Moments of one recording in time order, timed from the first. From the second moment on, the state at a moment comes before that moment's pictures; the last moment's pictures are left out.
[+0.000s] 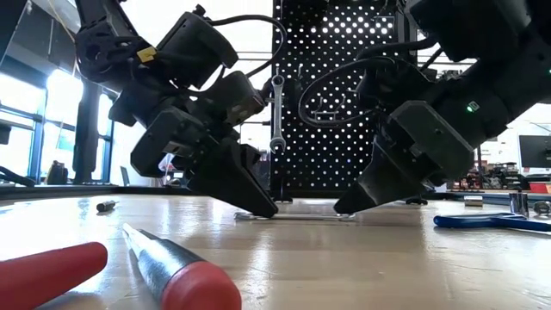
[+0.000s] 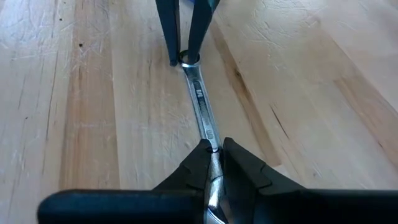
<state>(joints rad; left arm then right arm) -0.17 1.96 0.74 0.48 0.09 0.05 0.45 1.92 0.76 0.32 0.53 0.57</state>
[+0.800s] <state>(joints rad) -0.17 1.82 0.74 0.39 0.07 0.11 0.47 1.97 0.76 0.34 0.55 0.59</state>
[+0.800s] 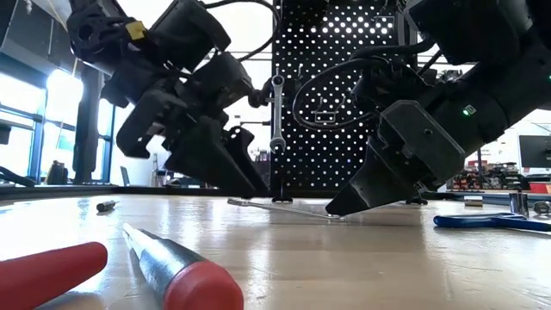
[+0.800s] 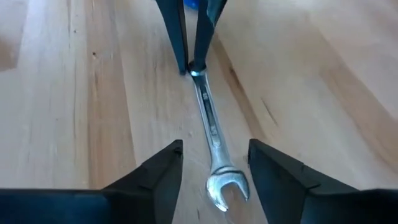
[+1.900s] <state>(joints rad) -0.17 1.88 0.82 0.26 0.07 0.21 0.48 1.95 0.75 0.37 0.59 0.55</state>
